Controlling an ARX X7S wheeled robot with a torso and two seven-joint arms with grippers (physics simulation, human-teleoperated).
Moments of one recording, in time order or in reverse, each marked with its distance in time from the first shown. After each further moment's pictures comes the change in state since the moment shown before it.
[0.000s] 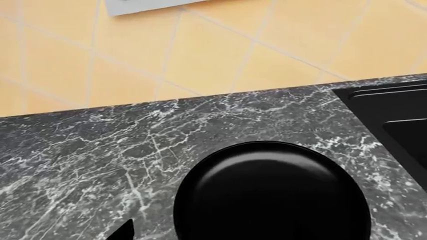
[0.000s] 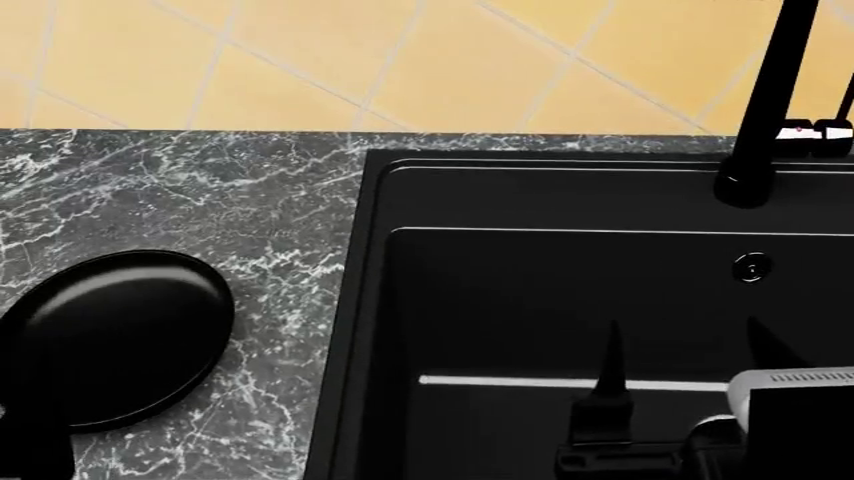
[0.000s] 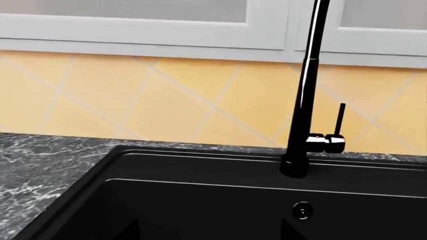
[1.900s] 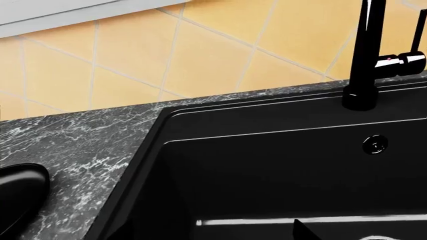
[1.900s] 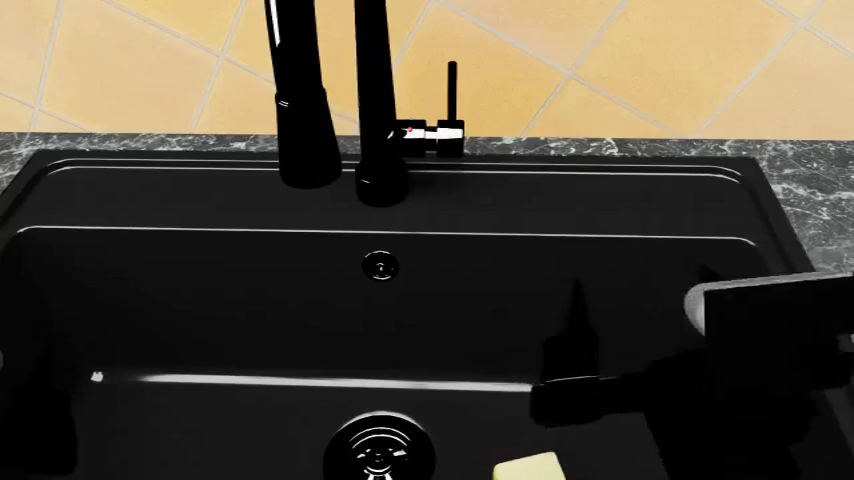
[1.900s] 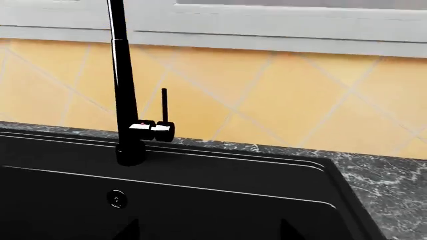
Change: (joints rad) left arm -0.043 0.017 0.001 -0.007 0.008 -0.062 0.003; right arm 0.255 -0.041 -0.086 0.152 0.056 0.143 -0.084
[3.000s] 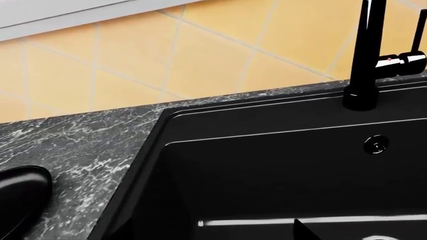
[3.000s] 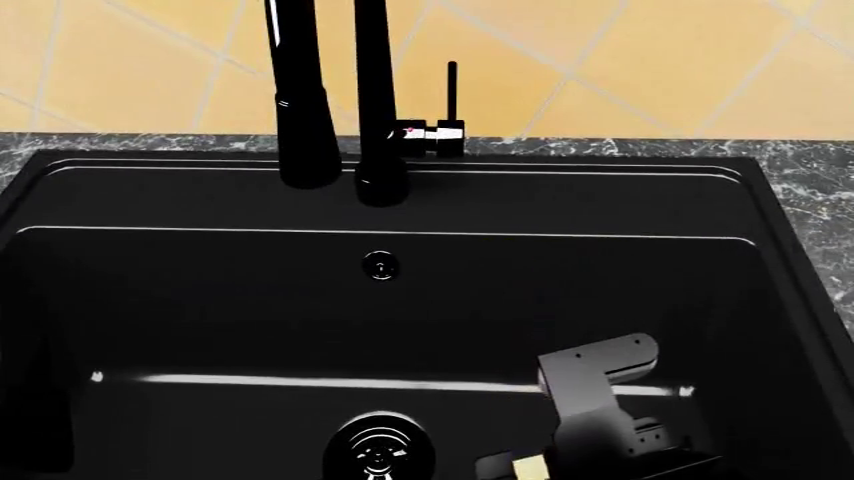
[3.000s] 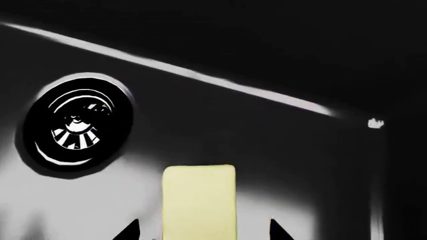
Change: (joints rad) left arm -0.016 0.007 -0.014 0.008 -0.001 -0.036 0.006; right arm 0.392 -0.288 -0.473 0.923 -0.118 0.251 -0.250
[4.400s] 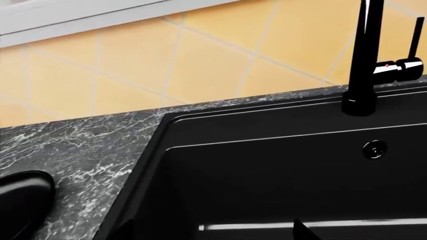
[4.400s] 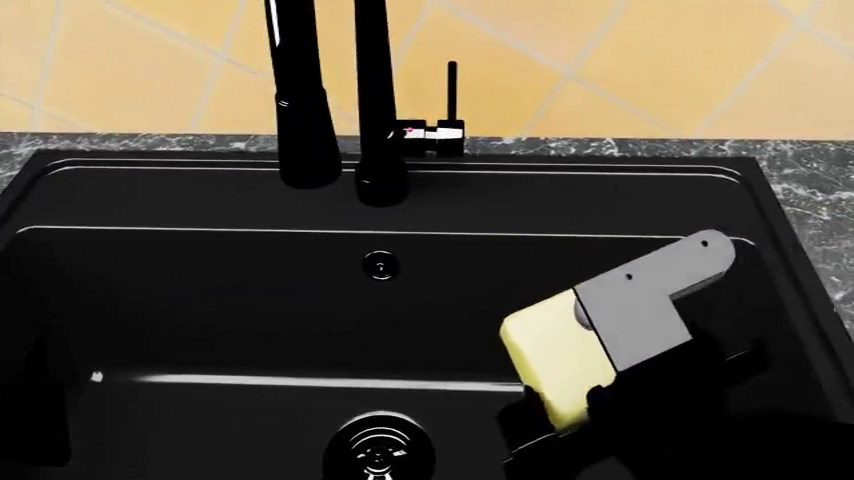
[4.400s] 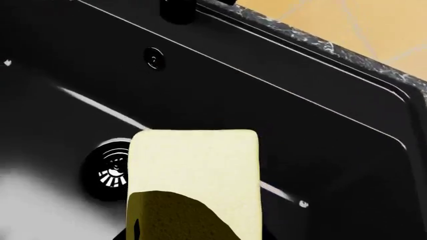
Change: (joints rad) left arm -0.019 0.015 -0.032 0.026 -0.011 -0.051 0.001; right arm -0.010 0.325 0.200 -0.771 0.272 0.306 0.151
